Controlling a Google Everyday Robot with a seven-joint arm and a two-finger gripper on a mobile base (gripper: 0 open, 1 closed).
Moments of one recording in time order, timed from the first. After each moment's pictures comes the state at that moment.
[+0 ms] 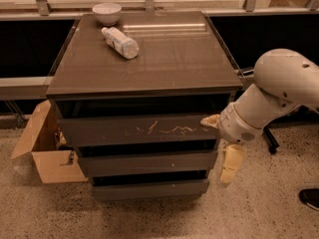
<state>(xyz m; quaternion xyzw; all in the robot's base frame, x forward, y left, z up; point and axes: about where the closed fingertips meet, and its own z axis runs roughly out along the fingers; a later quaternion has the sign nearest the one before) 0.457 -0.147 0.753 -0.69 0.69 0.16 0.15</state>
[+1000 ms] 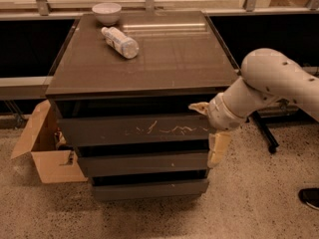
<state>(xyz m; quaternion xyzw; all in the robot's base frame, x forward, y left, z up) 0.525 -0.135 0.734 -0.74 0.62 0.12 0.21</state>
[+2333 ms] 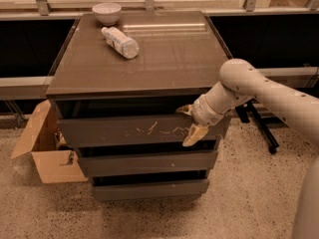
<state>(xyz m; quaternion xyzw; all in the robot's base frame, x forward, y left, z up) 0.600 -0.105 0.657 -0.76 0.59 0.18 0.22</state>
